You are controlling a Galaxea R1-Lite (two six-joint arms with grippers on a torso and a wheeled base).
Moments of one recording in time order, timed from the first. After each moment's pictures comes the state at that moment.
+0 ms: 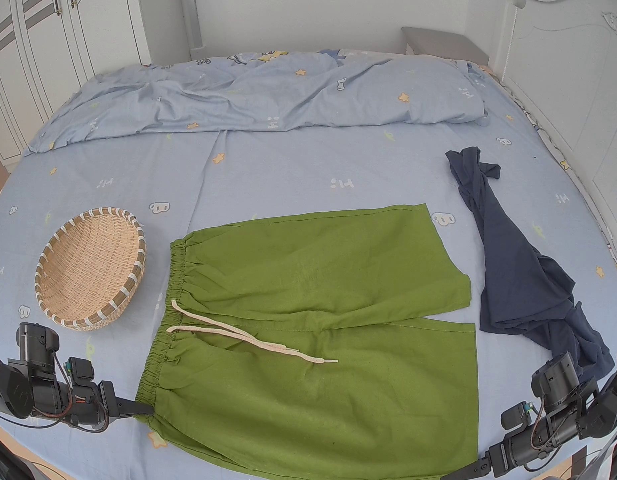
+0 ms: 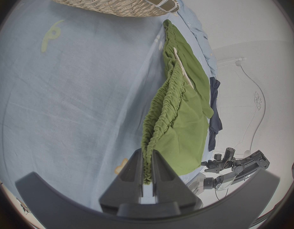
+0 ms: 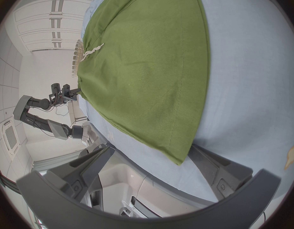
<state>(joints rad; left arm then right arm) 0.23 1.69 -0.18 -0.46 -0.74 -0.24 0.35 1.80 -0.03 -0.55 0.61 0.27</state>
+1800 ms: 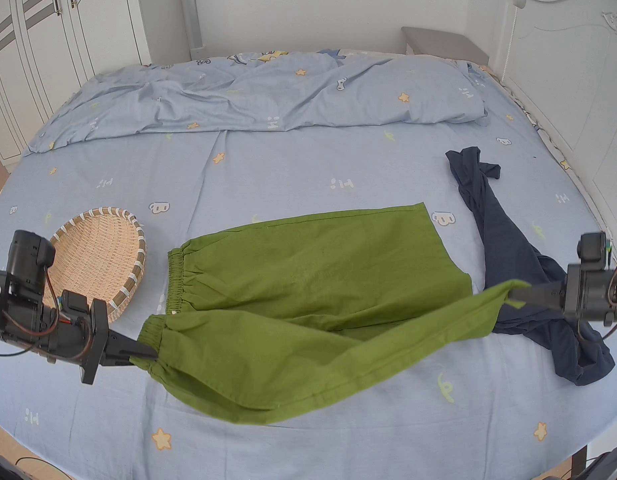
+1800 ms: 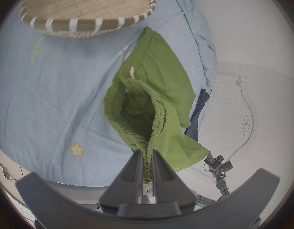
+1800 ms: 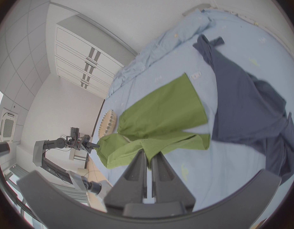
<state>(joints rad) 0.04 1.49 -0.73 0.23 -0.73 -0.66 0.14 1.31 -0.68 -0.06 0.59 0.36</state>
